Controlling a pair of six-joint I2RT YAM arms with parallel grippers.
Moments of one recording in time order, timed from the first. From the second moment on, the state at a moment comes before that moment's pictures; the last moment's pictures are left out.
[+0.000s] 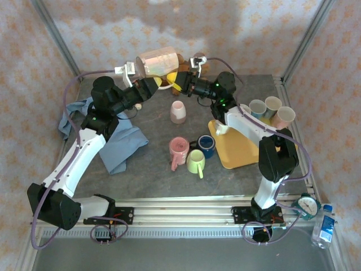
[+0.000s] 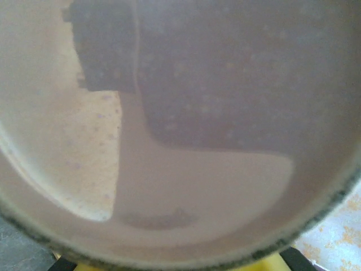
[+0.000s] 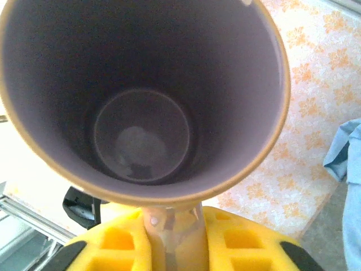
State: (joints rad) left arm -0.25 1.25 1.20 0.04 0.57 -0.86; right arm 0.49 1.78 1.40 0.77 -0.89 1.40
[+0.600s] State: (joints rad) left arm -0.25 1.18 1.20 -0.16 0.52 -0.67; right arm 0.49 1.64 1.37 0.29 -0.74 1.02
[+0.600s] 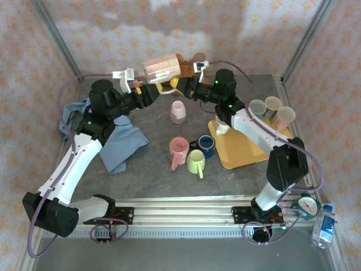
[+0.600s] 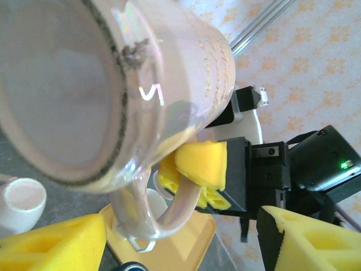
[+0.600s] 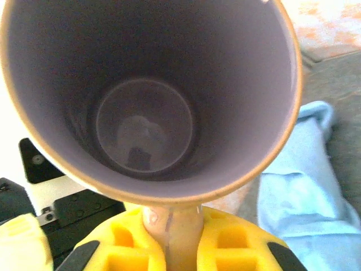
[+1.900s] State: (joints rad) left arm -0.40 1.25 1.21 -0.50 0.50 -0.16; right arm 0.44 1.07 1.24 -1.10 0.35 0.71
